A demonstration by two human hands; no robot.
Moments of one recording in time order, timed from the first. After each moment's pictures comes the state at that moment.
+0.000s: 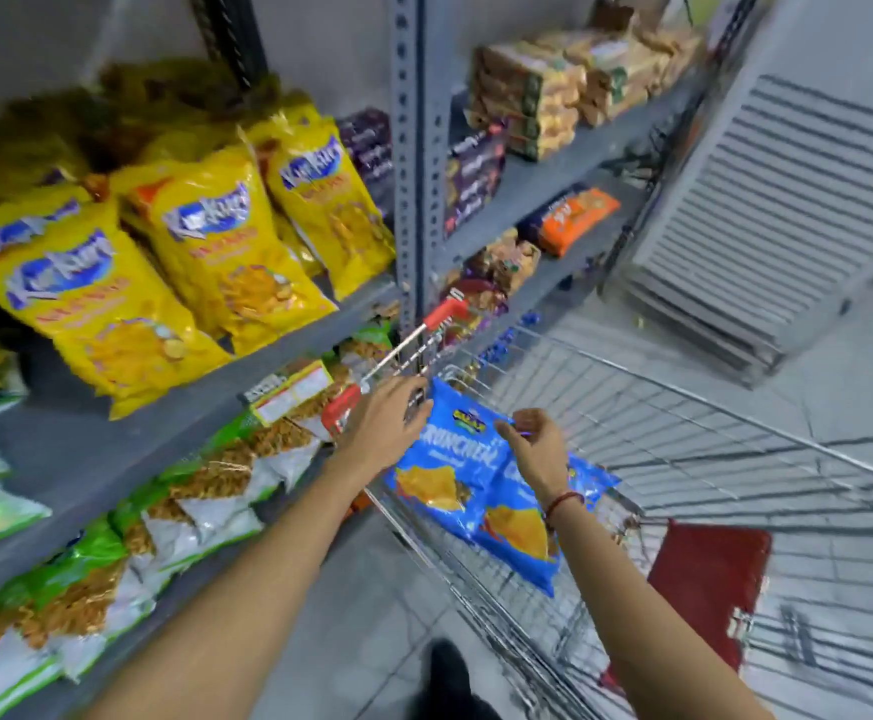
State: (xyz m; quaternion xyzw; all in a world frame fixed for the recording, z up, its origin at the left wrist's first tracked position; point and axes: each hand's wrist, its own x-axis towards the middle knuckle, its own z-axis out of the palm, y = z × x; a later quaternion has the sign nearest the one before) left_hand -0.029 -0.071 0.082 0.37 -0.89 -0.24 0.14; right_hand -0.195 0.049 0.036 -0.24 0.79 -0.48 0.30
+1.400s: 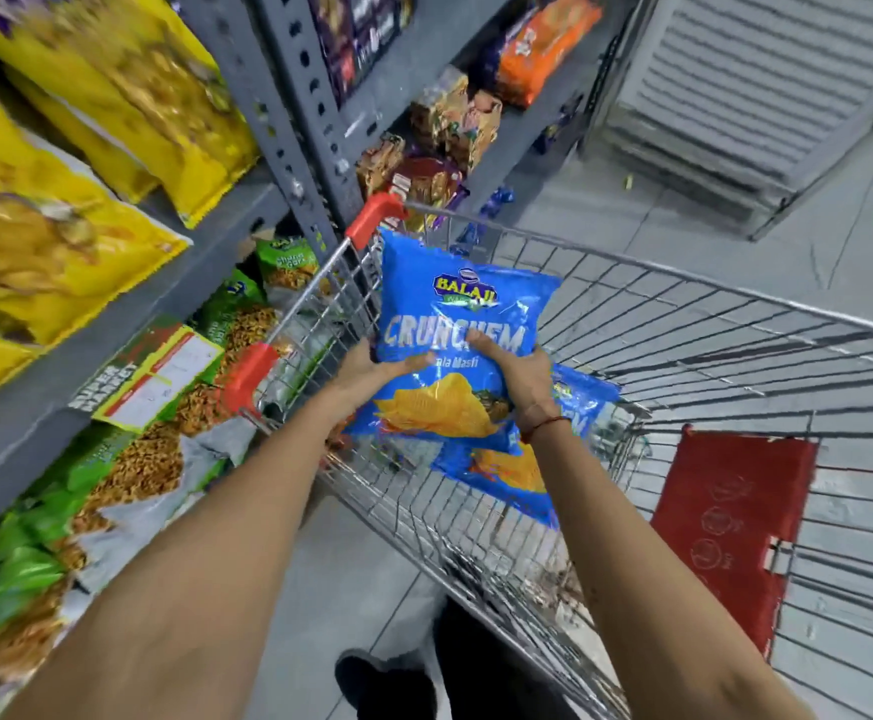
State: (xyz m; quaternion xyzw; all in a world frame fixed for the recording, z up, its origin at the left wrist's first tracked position) left_hand -0.101 -0.106 -0.024 0.46 -0.57 -0.68 0.02; right_hand -0.245 0.019 -0.043 0.01 0.67 -0.61 0.42
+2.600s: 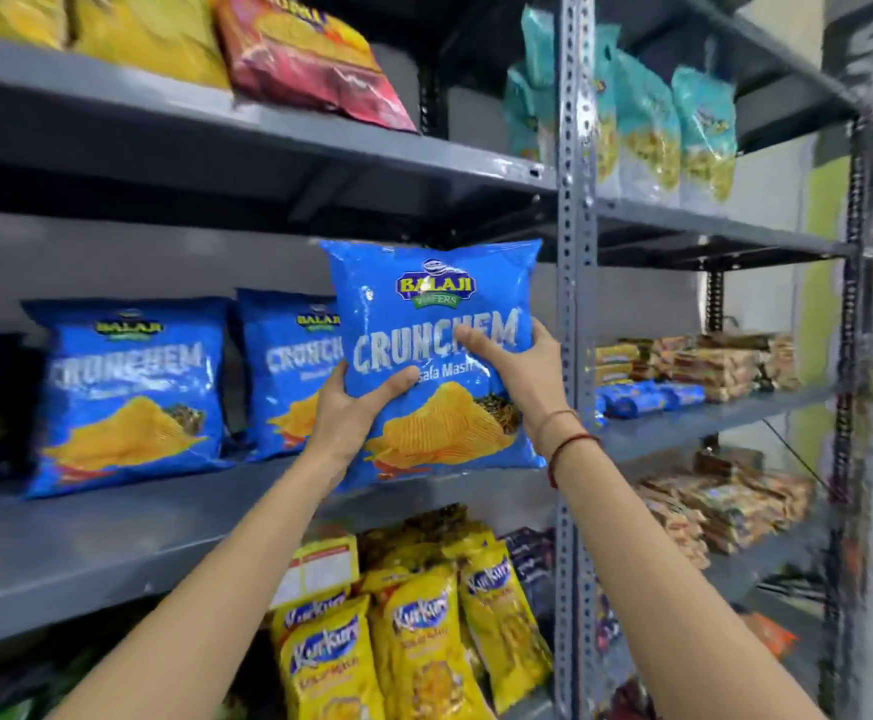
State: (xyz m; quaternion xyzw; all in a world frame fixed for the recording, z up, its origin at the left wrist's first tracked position) left_hand 0.109 -0.131 0.503 0.27 -0.61 -0.42 0.62; right_hand -0.068 -0.098 0.532 -0.53 0.35 -0.74 0.23
